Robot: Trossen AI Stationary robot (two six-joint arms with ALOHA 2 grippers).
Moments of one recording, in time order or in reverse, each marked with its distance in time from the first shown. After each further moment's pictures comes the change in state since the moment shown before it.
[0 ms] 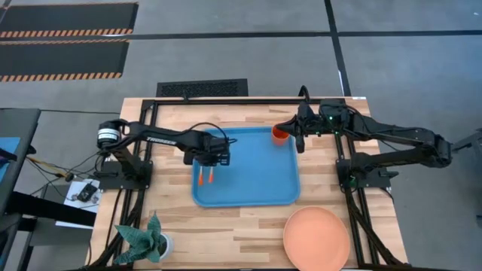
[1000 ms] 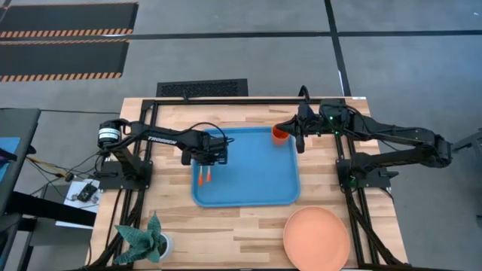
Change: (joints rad) left arm 0.019 0.003 -0.027 -0.008 -0.010 -0.029; right arm 0.000 -0.001 0.000 0.008 0.002 -0.030
